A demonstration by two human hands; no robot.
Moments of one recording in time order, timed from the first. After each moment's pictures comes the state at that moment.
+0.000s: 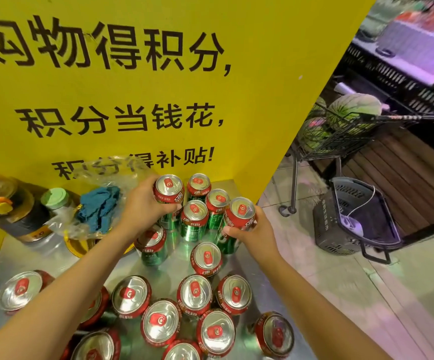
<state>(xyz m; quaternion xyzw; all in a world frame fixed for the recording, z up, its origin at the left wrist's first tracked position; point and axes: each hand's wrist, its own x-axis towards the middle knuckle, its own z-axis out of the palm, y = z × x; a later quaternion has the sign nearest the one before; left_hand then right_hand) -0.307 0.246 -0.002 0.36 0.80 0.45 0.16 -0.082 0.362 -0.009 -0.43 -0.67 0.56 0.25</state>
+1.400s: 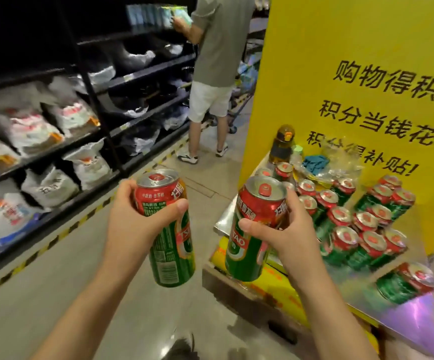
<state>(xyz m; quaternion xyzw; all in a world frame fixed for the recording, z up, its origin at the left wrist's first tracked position) 0.056 -0.290 0.164 -0.06 0.75 0.64 -0.14 0.060 -0.080 0.149 0.01 -0.74 0.67 0.06</state>
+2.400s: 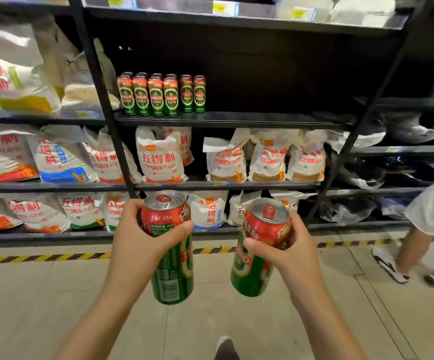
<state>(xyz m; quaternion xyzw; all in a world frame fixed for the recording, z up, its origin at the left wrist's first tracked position) -0.018 -0.772 0.156 -0.42 0.66 0.49 -0.40 -0.188 -0.642 0.134 0.29 -0.70 0.61 -0.23</state>
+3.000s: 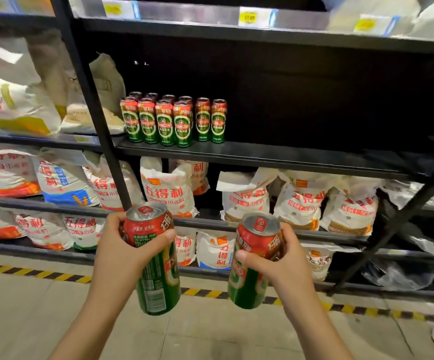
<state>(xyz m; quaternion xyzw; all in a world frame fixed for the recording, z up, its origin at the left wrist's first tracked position) -0.177 -0.967 0.152 -0.50 0.60 0.45 -0.44 -0.380 -0.861 0.130 0.34 -0.67 0.58 -0.31</state>
